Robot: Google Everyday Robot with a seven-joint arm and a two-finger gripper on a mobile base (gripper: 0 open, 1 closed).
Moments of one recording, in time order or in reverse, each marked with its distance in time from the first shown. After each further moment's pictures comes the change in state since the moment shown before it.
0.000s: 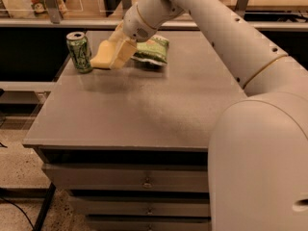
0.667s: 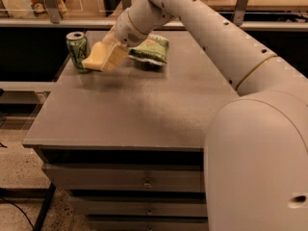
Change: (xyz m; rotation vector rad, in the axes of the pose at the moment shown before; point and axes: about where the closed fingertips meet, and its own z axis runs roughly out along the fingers) arm -0.011 0.002 0.031 -0.003 -0.016 0.017
